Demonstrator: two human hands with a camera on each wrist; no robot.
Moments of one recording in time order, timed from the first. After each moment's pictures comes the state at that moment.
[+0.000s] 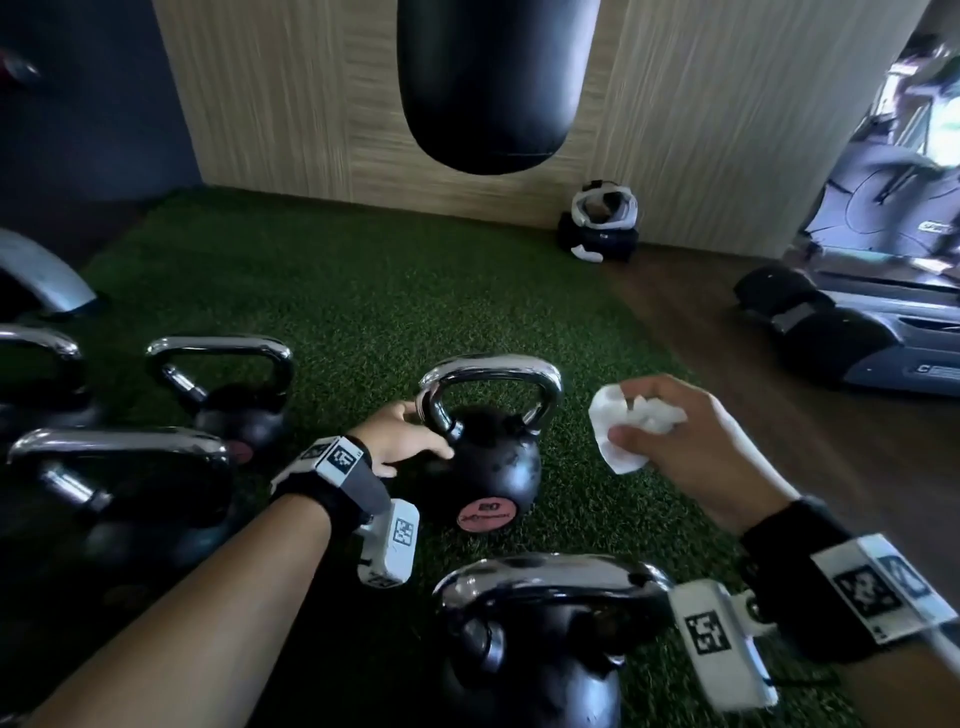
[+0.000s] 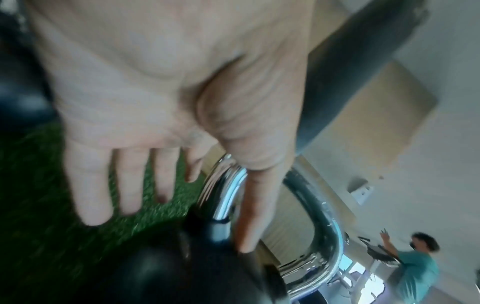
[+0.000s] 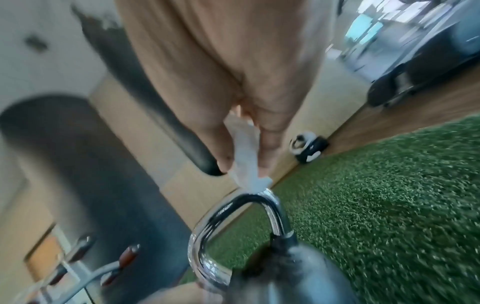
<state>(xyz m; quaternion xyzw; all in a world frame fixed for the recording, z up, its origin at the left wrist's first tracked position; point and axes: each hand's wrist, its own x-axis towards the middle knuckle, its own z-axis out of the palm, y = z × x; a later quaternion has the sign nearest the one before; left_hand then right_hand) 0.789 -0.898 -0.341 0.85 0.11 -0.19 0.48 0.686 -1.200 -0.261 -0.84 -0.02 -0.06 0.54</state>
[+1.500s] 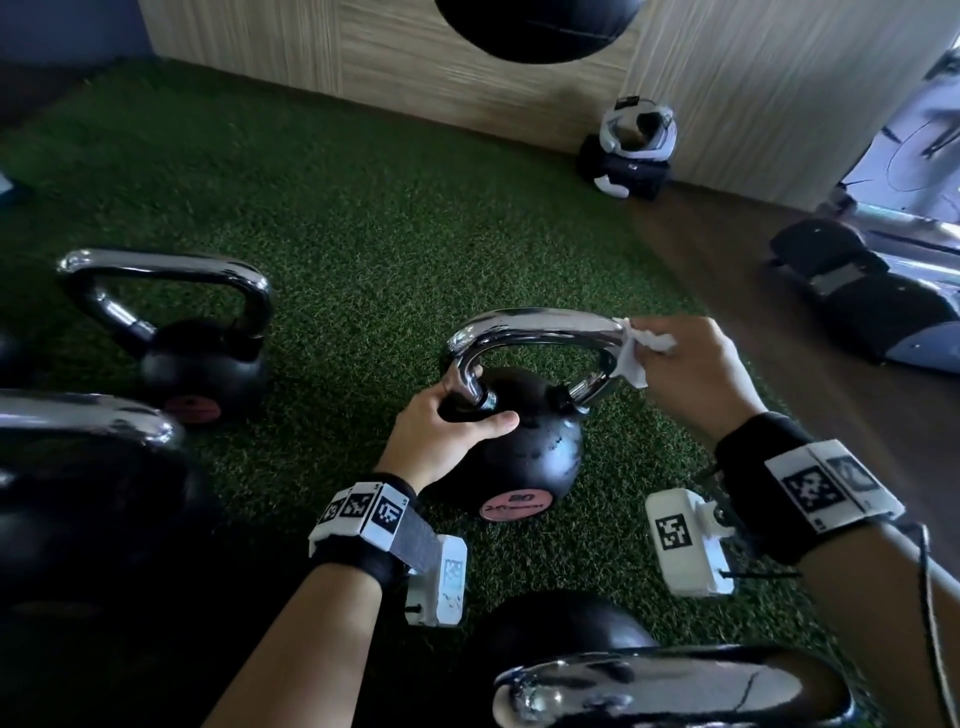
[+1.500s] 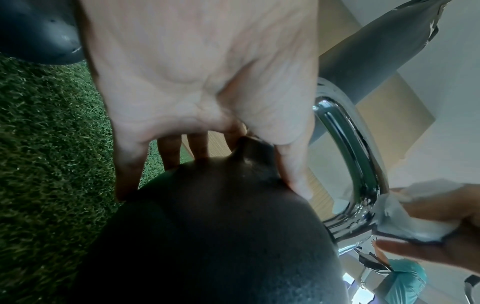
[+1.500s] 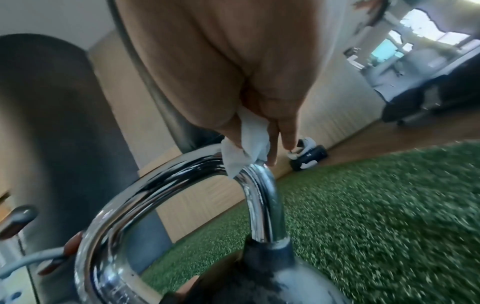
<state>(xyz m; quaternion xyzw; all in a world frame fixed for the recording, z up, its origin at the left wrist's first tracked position) 0.808 -0.915 -0.419 0.79 0.02 -0.08 0.61 0.803 -1.155 -0.295 -0.93 0.06 -0.13 0.33</state>
